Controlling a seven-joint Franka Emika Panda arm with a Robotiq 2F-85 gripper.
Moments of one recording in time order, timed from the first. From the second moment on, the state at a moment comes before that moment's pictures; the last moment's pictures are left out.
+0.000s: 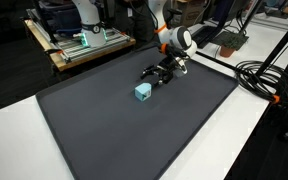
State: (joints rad) arm 0.29 0.97 0.11 -1.60 -1.26 1.48 -0.31
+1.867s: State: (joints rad) arm 0.24 1.01 0.11 -1.54 -1.28 1.57 -0.52
